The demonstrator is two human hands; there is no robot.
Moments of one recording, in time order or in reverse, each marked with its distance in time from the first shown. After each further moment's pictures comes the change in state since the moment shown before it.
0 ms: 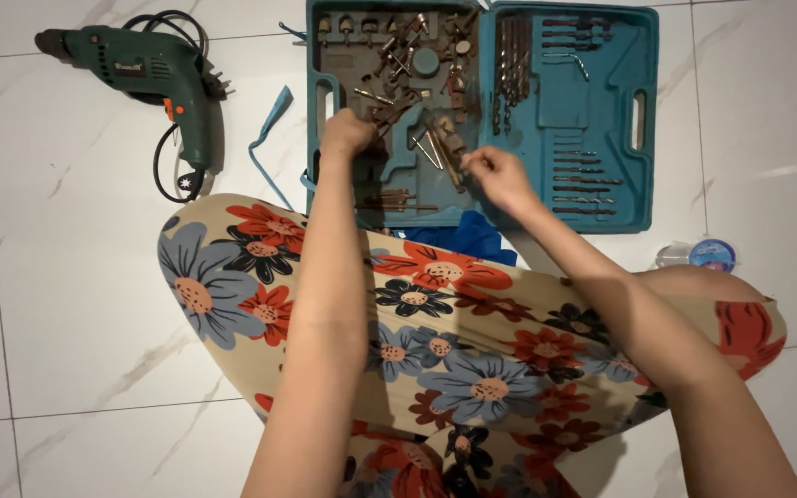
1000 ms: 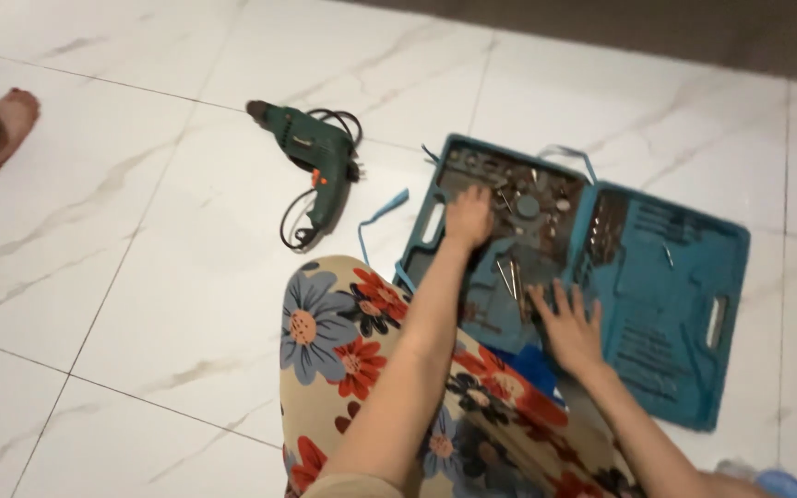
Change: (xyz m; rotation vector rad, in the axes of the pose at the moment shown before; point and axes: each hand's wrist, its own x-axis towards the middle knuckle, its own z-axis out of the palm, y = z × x) left_hand 0.067 0.027 0.034 0.346 0.354 0.310; right_hand -0.002 0.014 -0.012 -1.135 -0.336 -0.311
